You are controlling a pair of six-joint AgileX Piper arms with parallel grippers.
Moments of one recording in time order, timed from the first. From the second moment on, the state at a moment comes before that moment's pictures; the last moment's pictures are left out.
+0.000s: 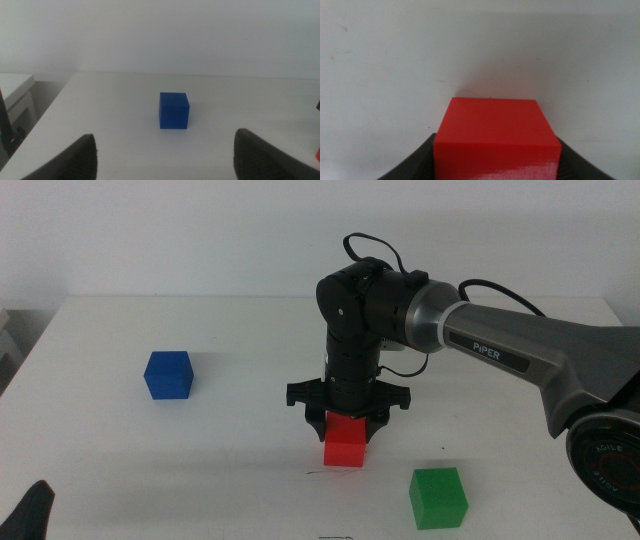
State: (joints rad) left arm -0.04 -0.01 0.03 -0.07 0.12 -0.02; right arm 0.68 2.23 -1.91 0.02 1.20 0.72
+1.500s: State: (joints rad) left arm -0.04 -0.01 0.03 -0.07 0.12 -0.02; right arm 0.56 1.97 -2.13 -0.10 1.24 0.50
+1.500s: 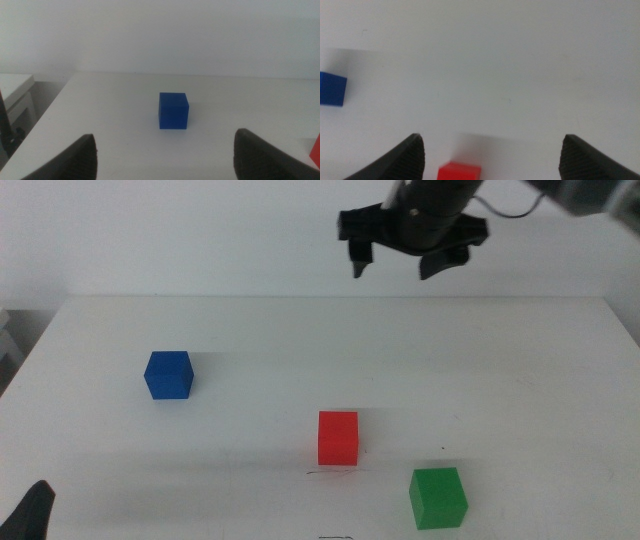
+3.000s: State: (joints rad) left arm -0.04 -0.01 0.03 -0.07 0.12 -0.02; right arm 0.63 1.77 -1.14 -0.05 0.90 0.55
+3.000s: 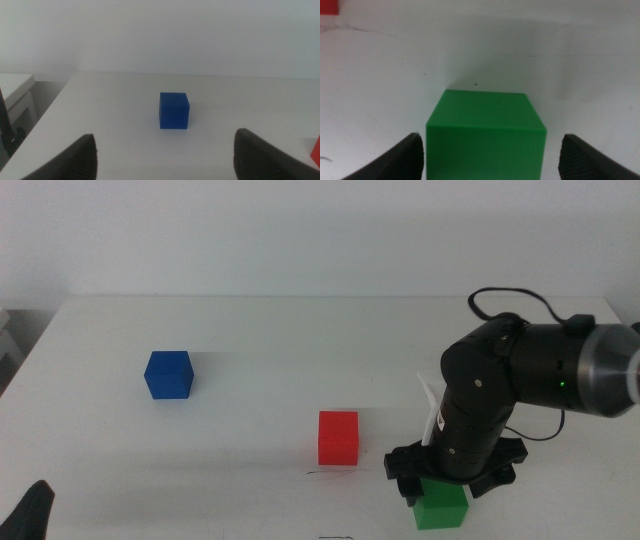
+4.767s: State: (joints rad) left arm -0.04 -0.01 0.03 -0.07 0.12 -0.02; right arm 0.74 2.10 -1.87 -0.07 1.23 0.72
